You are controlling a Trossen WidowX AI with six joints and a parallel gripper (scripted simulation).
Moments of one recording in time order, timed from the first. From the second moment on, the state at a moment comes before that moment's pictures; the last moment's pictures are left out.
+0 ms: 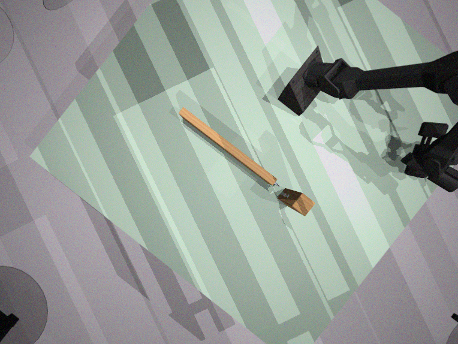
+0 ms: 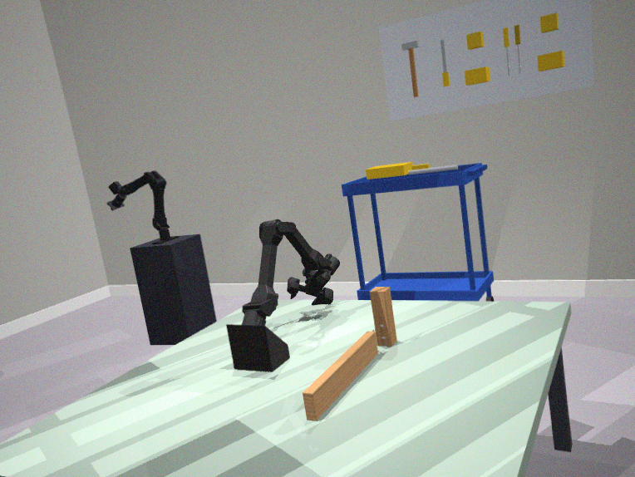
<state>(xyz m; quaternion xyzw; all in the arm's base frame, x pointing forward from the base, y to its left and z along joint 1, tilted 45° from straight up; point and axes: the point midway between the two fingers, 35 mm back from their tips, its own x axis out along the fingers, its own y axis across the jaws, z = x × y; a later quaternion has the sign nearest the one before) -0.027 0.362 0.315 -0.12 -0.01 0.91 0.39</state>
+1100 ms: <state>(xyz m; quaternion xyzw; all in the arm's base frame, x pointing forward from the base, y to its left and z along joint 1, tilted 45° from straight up) 0.269 0.147 0.189 -0.68 -0.40 0.45 0.43</state>
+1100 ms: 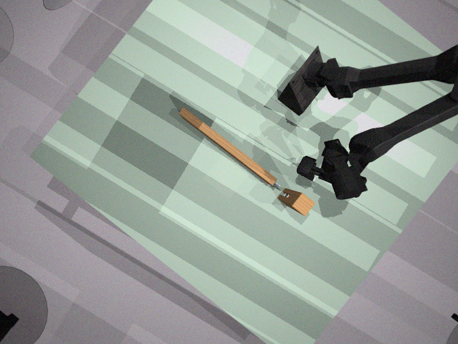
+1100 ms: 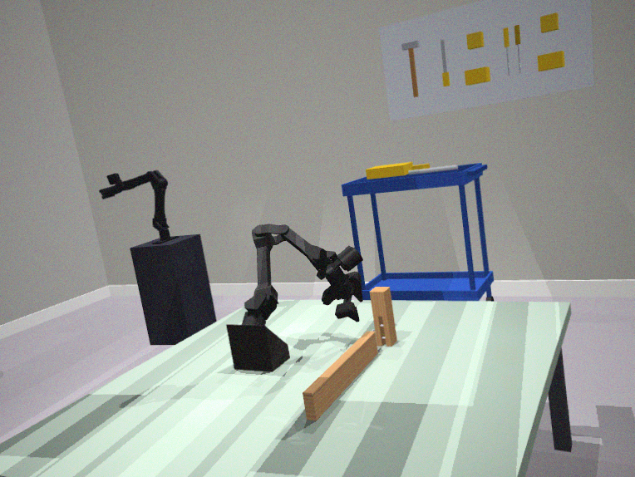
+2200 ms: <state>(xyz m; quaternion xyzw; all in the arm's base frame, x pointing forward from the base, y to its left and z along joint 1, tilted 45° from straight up) 0.274 0.041 0.152 -0.85 -0.37 0.27 0.27</state>
